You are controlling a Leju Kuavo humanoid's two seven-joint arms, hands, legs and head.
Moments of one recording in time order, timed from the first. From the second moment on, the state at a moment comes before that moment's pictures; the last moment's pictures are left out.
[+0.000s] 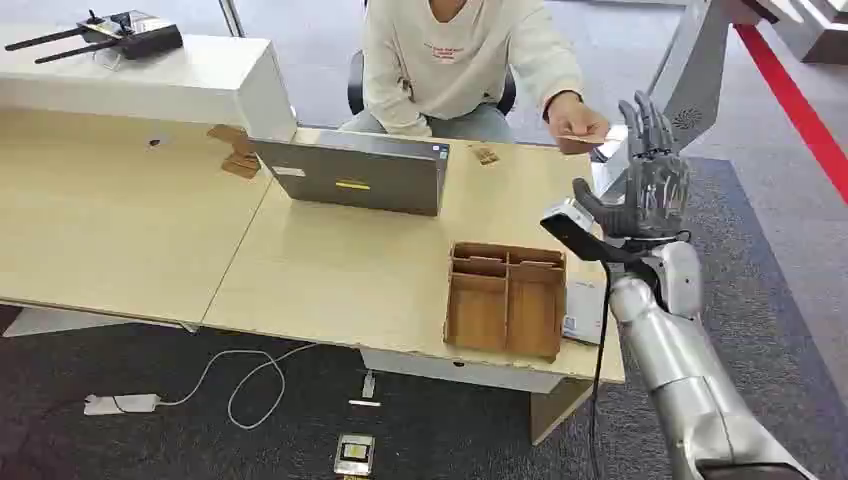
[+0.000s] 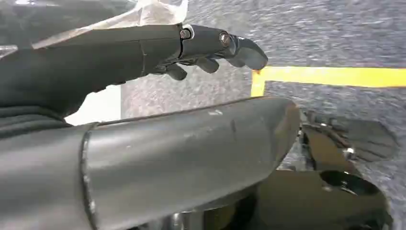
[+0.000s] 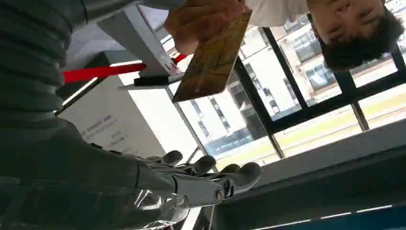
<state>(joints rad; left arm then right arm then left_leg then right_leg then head) -0.23 -0.26 1.53 -0.09 -1.37 0.38 0.23 -0.81 -0.05 0.39 -0.81 0.88 -0.62 -0.39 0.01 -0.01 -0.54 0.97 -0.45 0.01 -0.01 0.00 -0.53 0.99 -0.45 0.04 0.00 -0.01</state>
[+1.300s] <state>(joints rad) -0.22 -0.28 1.53 -0.09 -1.37 0.43 0.26 -0.88 0.04 0.39 -0.56 0.72 -0.61 -0.45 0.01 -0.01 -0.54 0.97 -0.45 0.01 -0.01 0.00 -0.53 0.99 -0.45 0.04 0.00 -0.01</state>
